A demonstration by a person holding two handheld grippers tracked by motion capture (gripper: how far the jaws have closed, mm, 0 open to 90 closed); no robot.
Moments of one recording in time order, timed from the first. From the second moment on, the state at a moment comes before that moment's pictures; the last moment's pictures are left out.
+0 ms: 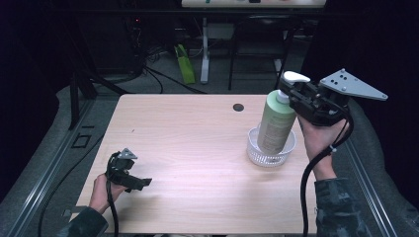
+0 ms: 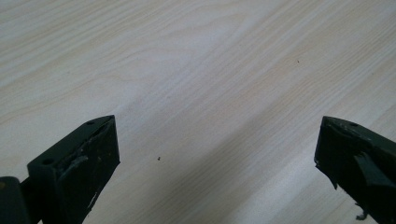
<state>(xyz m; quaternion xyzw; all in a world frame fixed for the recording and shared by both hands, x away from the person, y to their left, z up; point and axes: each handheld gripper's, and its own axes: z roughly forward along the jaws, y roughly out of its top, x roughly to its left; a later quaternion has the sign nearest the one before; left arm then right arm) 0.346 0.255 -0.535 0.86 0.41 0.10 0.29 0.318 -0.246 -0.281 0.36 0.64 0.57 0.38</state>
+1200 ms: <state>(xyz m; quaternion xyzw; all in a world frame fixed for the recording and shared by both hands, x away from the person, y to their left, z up) 0.346 0.254 -0.536 0.86 0.41 0.10 0.29 0.352 -0.261 -0.295 0.40 0.62 0.55 0.39</state>
